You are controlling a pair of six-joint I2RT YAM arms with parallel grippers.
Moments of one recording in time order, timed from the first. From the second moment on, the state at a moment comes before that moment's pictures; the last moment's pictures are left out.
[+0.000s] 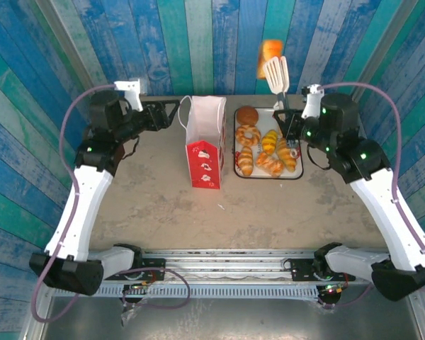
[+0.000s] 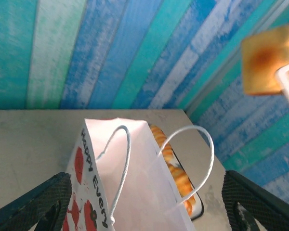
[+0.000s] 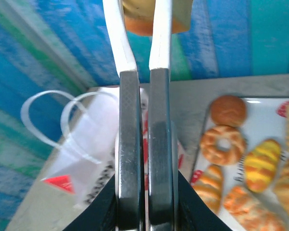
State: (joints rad) left arm -0.18 1.19 1.34 -0.40 0.48 -0.37; right arm 0.46 1.15 1.46 -0.66 -0.10 0.43
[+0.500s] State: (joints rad) left arm -0.18 1.38 1.40 -0.47 0.55 -0.29; right arm 0.78 1.28 1.52 -0.57 -0.13 0.51
